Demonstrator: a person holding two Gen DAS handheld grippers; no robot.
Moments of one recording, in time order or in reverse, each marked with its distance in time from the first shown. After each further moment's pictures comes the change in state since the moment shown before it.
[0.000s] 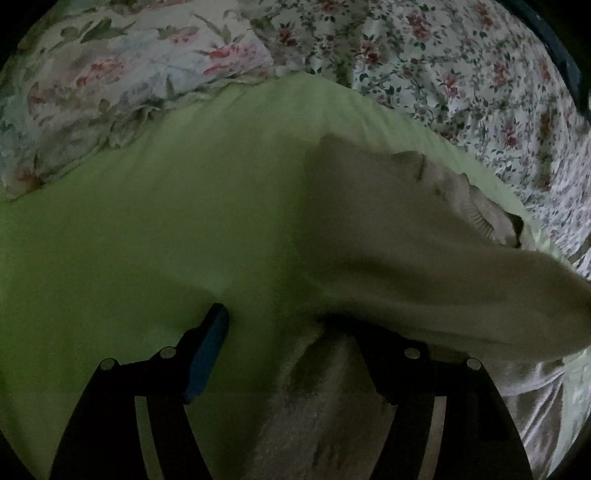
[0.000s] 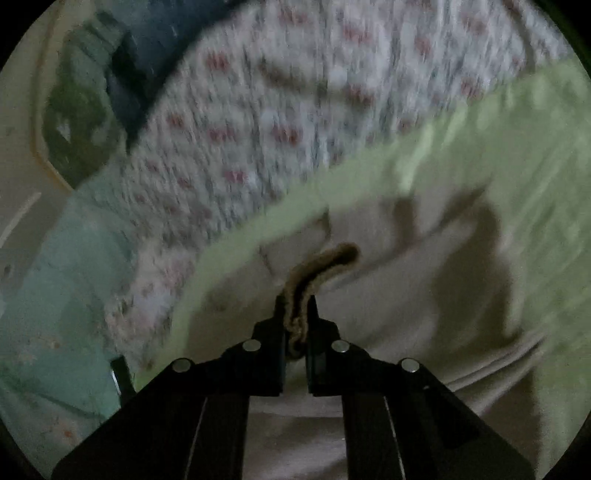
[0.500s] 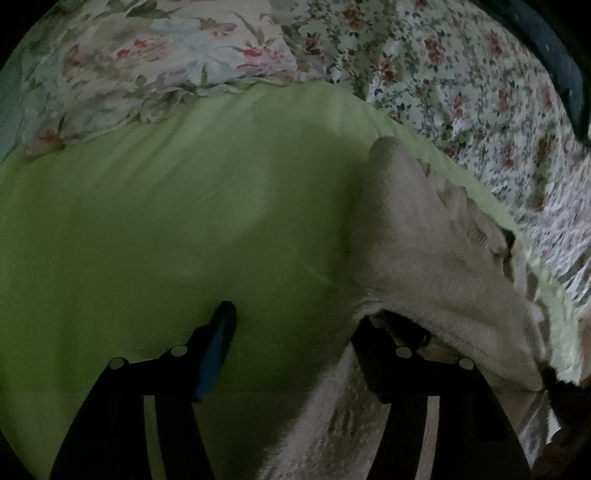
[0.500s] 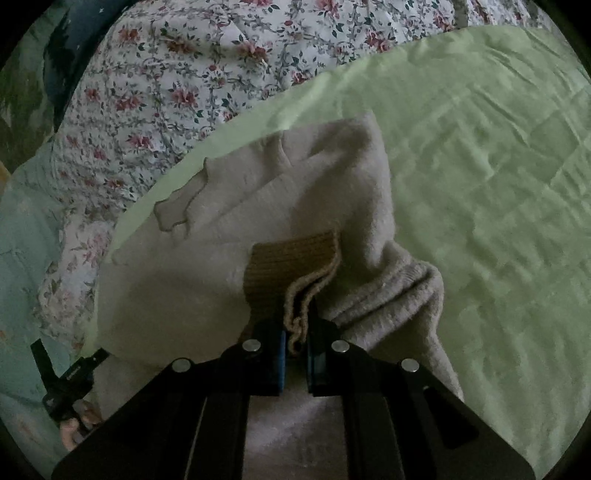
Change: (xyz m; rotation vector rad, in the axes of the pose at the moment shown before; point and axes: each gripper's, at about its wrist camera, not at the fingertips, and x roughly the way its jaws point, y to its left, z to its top) left arm -0.015 0.027 -0.021 -0.118 -0.033 -0.075; right arm 0.015 -0.079 -0.041 0.033 0.148 -0.238
